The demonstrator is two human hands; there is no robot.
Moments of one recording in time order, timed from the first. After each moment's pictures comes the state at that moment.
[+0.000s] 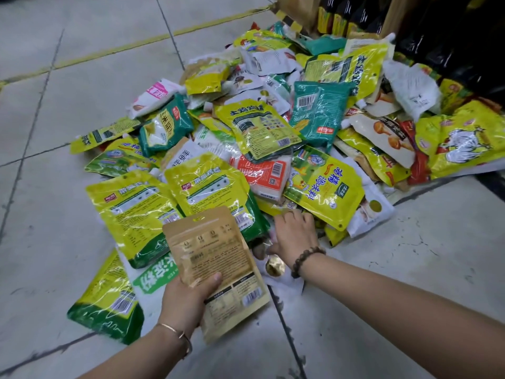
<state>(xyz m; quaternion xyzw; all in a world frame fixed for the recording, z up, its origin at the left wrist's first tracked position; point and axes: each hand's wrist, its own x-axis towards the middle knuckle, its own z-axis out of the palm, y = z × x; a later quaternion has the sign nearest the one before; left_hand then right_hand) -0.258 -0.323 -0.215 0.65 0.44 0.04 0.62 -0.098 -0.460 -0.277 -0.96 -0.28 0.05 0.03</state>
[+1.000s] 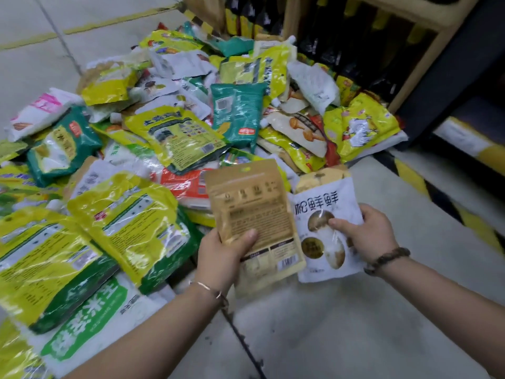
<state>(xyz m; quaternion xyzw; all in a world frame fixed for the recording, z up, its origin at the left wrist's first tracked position) -0.150 -0.419 -0.206 0.69 0.20 -0.04 0.69 -0.103 -0.654 -0.209 -0.83 0.19 0.04 0.53</state>
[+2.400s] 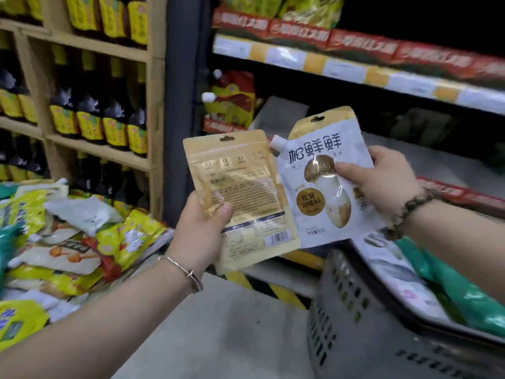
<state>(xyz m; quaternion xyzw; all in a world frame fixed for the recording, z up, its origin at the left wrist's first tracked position) -0.191 -0.738 0.027 0.62 -0.17 -0.06 0.77 -0.295 -0.941 0.136 -0.83 0.24 -0.33 0.37</state>
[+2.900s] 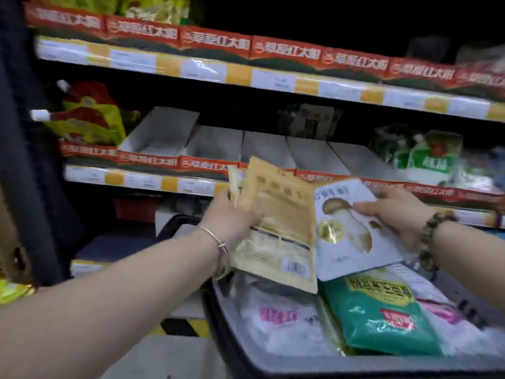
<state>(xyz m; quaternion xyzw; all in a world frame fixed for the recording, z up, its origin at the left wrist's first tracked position) -0.266 -0.979 0.090 0.69 -0.30 -0.20 0.63 -0.442 -1.151 0.126 -0.72 0.45 -0.30 0.43</state>
